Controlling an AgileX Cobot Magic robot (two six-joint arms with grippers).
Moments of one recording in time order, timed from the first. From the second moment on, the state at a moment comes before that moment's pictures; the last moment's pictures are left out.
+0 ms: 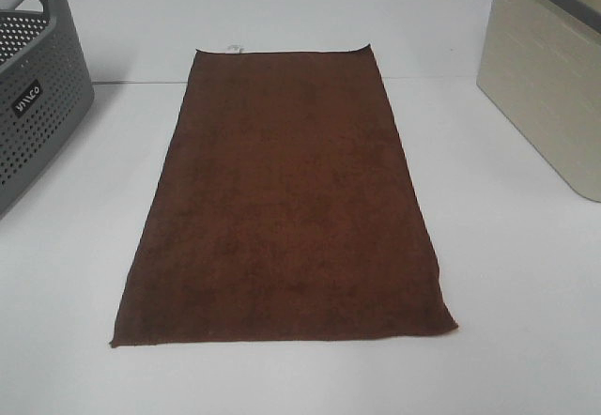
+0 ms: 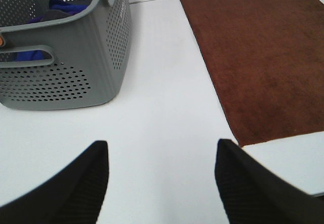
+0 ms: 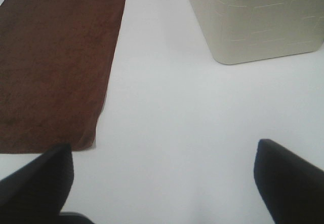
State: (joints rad) left arm 0.01 0.00 -0.51 -0.14 1.06 0.15; right arm 0.01 -0.01 -0.51 0.02 1.07 0.00
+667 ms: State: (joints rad) left arm 0.01 0.00 -0.51 -0.14 1.06 0.15; right arm 0.01 -0.01 -0.51 0.02 1.07 0.00
